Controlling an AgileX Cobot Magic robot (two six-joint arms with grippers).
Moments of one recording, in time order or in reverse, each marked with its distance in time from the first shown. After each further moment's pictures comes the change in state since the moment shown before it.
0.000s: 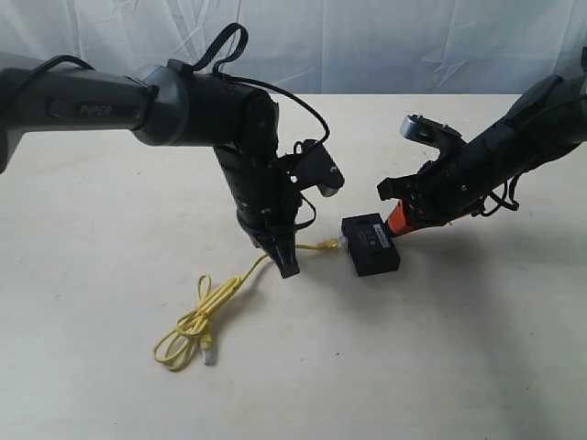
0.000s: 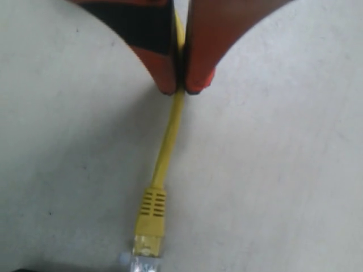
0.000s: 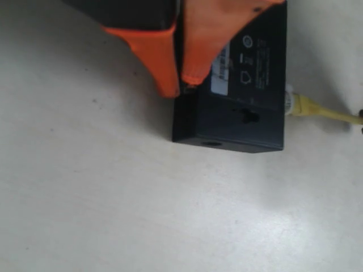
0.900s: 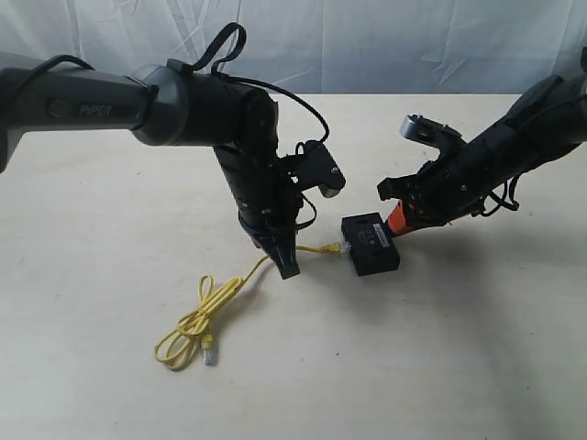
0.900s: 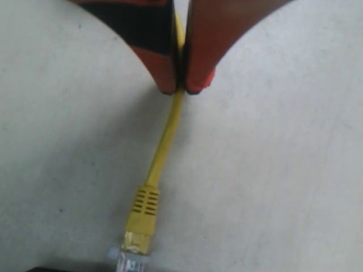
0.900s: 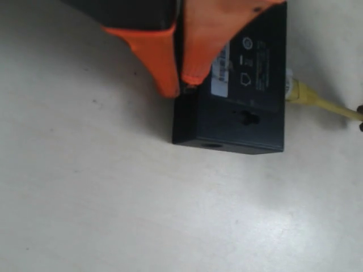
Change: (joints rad) left arm 0.000 0.000 0.000 -0.024 -0.006 0.040; right arm 0.000 0.000 0.000 0.000 0.000 0.002
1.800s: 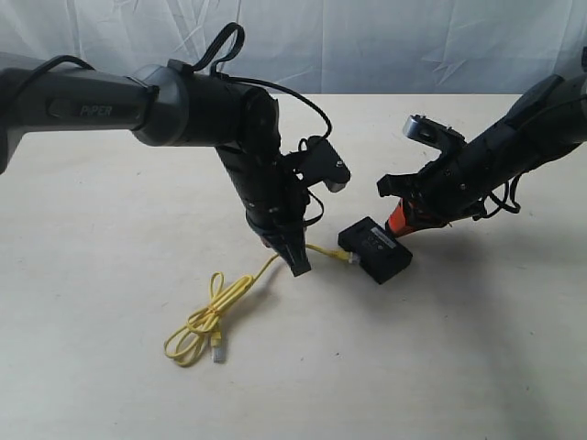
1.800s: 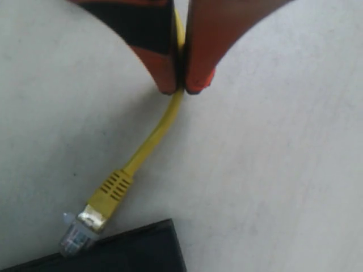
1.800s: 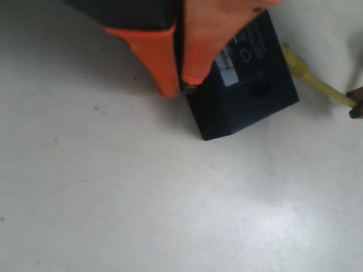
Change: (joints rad) left arm 0.000 0.000 0.000 -0.057 -0.035 -0.008; right arm -0.001 0.000 0.000 -0.002 0.008 0.069
